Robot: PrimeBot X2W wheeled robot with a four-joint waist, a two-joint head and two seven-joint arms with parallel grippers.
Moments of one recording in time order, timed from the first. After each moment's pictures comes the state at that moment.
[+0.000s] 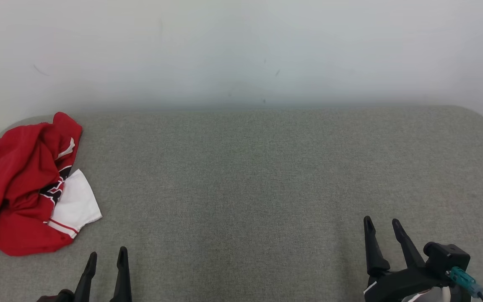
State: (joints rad) left arm -0.04 0.07 -0.04 0.09 -0.36 0.01 -0.21; right arm -0.11 -0.07 0.13 0.22 0.29 0.13 -0.15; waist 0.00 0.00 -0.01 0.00
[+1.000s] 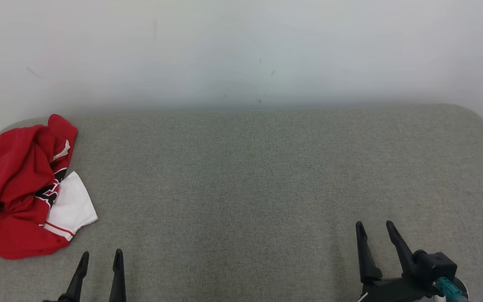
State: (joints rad) left arm -0.02 0.07 0.01 0.07 -0.15 0.00 -0.25; right arm -0.09 -0.07 0.17 0.22 0.16 0.13 -0.24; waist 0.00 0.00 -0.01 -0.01
